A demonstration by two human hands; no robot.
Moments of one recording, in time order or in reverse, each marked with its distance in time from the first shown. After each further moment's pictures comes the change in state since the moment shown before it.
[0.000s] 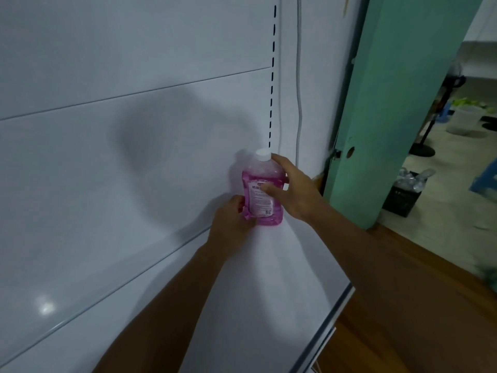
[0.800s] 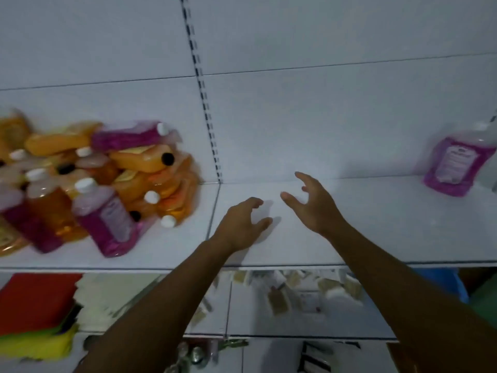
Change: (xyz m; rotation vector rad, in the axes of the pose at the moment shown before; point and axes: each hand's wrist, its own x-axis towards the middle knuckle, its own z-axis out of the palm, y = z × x) left_hand -0.407 -0.017 -0.162 0.322 0.375 -0.443; right_hand -0.236 -0.172 0.176 0.116 -0.446 -0.276
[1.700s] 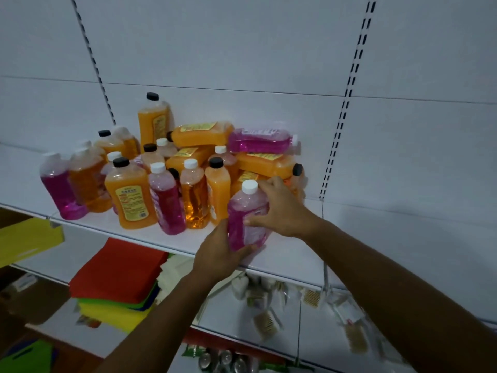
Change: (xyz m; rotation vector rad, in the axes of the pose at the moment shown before) left_hand -0.141 -0.221 -0.153 -0.214 0.325 -0.251; right_hand 0.005 -0.231 0.234 -0.121 -0.457 -0.472
